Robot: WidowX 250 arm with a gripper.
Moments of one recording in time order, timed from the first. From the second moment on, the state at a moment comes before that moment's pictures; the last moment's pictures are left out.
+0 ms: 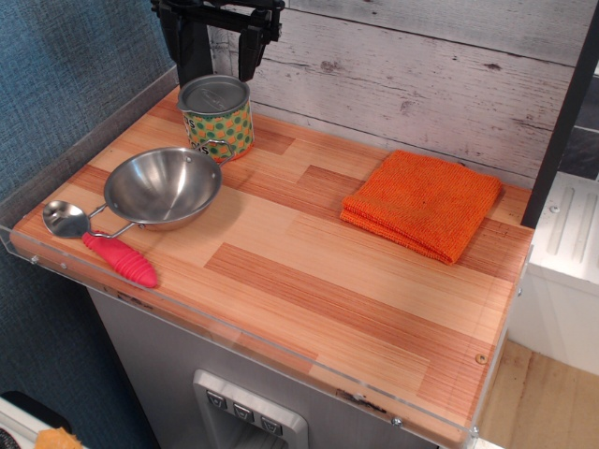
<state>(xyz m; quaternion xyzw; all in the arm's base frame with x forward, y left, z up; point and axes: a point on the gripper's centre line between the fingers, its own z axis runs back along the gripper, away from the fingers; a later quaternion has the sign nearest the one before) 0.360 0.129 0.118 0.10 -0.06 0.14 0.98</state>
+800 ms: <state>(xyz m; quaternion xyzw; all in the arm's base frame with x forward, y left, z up) 0.365 0.056 0.090 0.06 -0.03 0.06 1.00</state>
